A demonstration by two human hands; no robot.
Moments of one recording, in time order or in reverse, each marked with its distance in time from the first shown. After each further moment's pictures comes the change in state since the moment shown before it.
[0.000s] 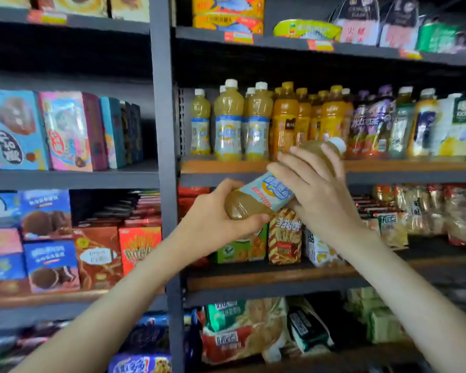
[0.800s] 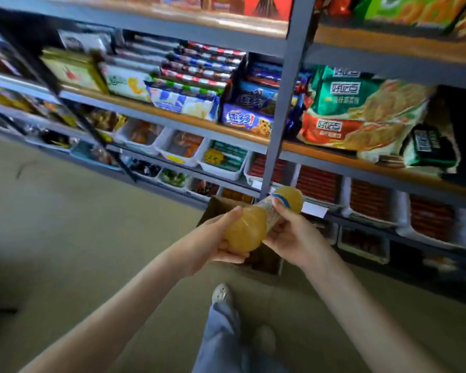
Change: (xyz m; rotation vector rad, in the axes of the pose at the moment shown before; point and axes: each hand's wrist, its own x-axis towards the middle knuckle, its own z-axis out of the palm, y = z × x) left_hand -0.365 -0.090 0.087 -0.809 0.064 -1.438; right_hand -0.261 -0.296 -0.032 -1.742 1.148 -2.132
